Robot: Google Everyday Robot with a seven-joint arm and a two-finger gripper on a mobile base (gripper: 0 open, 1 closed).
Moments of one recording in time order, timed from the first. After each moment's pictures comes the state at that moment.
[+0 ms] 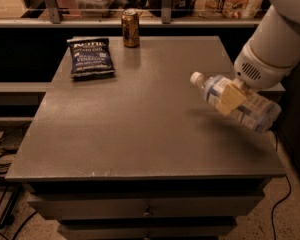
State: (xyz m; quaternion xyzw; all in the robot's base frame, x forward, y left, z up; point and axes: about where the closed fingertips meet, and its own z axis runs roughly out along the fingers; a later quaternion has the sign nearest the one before) arm 0.496 -0.186 0.910 -0.35 0.93 -0.03 0.15
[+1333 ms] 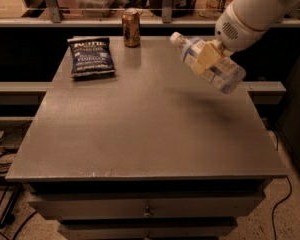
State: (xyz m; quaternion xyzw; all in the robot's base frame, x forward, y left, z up) arm 0.587 -0.143 0.947 -0.35 0.90 0.04 0.24
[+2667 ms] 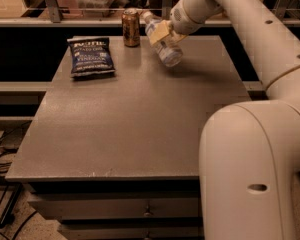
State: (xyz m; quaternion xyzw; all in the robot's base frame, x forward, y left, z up) arm 0.795 -0.050 0.898 -0.23 0.91 0.21 0.28
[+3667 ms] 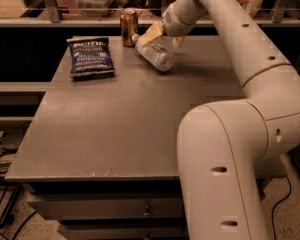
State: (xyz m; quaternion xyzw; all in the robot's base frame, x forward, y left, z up) arm 0.810 -0.031 0.875 -0.22 0.92 0.20 0.25
